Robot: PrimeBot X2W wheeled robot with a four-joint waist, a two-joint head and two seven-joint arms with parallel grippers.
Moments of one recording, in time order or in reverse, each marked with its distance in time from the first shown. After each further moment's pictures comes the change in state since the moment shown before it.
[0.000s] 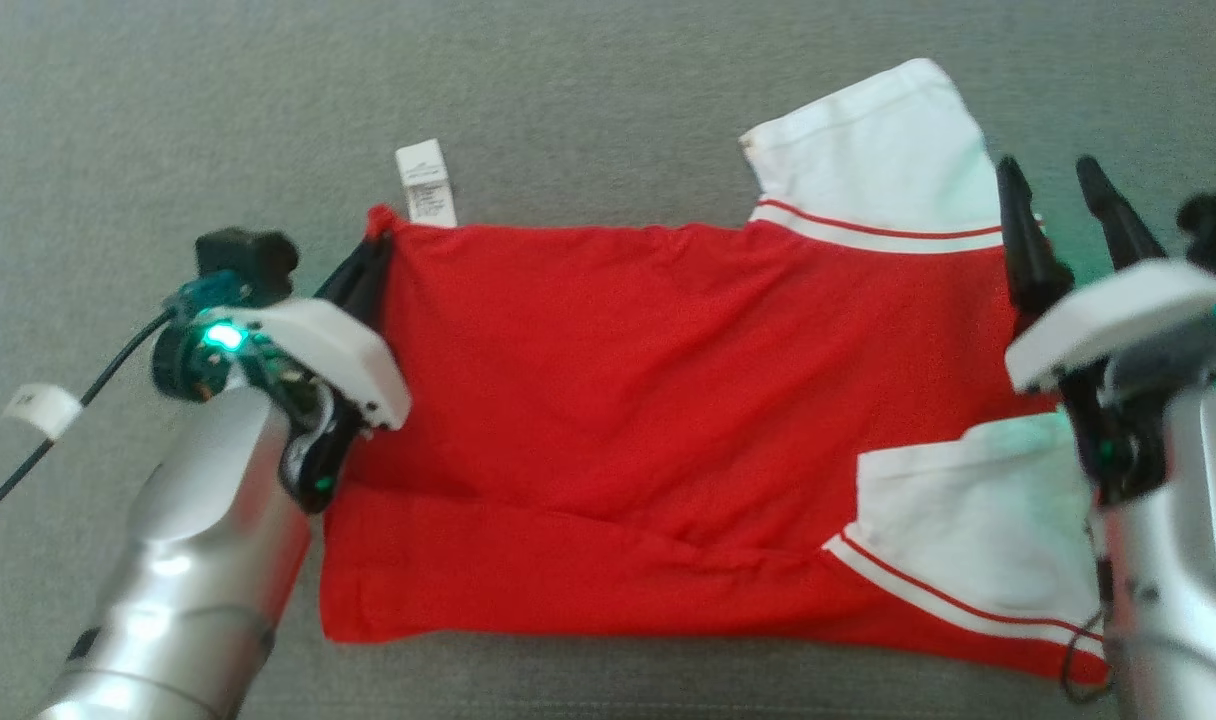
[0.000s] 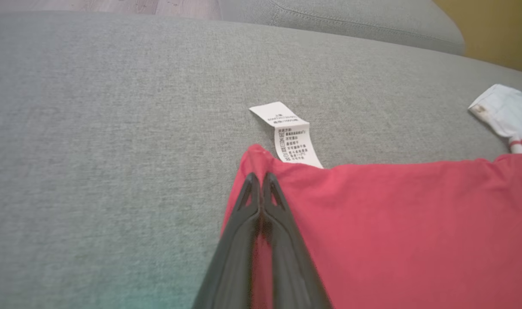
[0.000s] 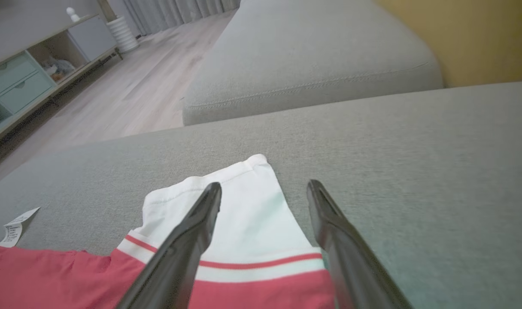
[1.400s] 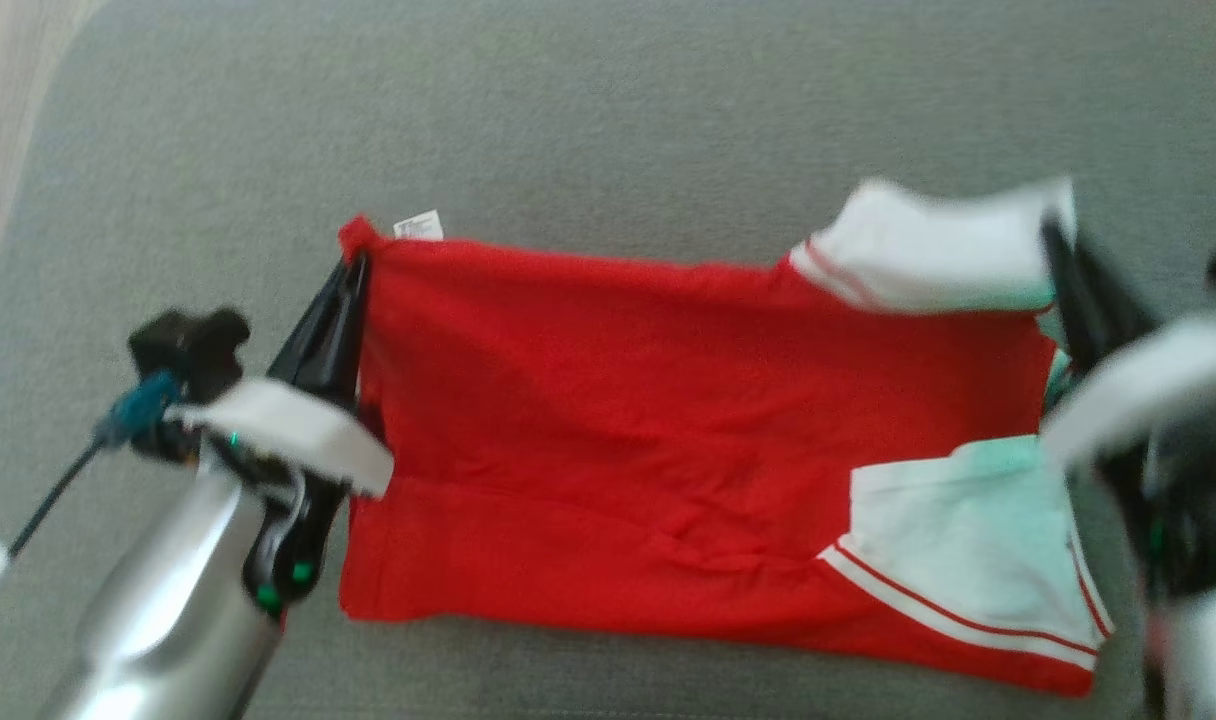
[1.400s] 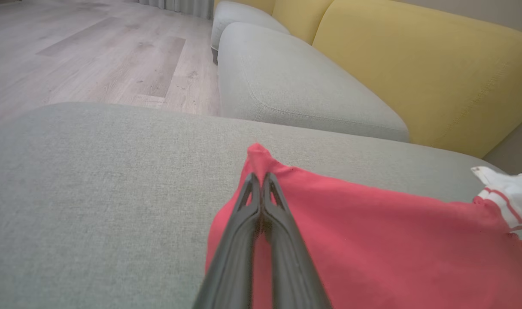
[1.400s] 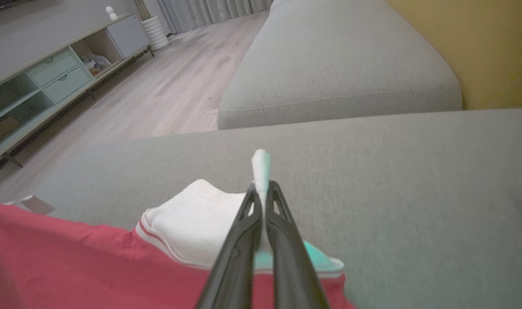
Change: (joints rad) left arm 0.199 0.132 -0.057 -0.399 -0.147 0.120 -0.128; right arm 0.117 -0.074 0.016 -0.201 0.106 0.000 0.179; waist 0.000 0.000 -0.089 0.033
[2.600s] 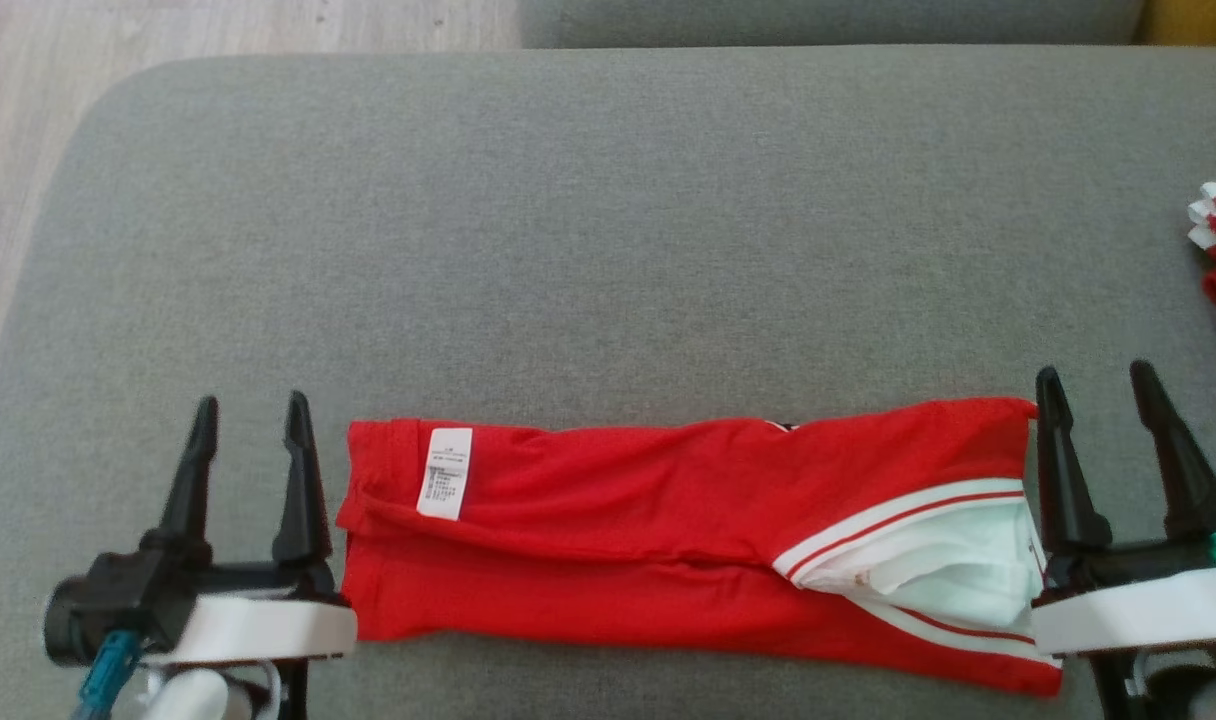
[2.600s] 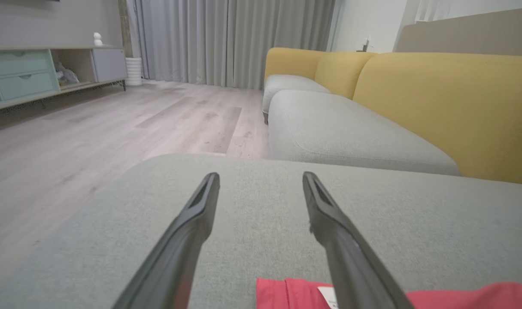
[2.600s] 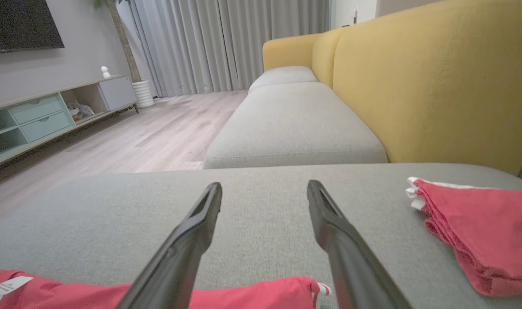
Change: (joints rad) left arm 0.443 0.041 0.146 -0.367 0.204 0.287 -0.198; right arm 0.419 0.129 -0.034 -0.265 -0.212 0.000 -0.353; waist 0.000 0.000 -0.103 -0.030
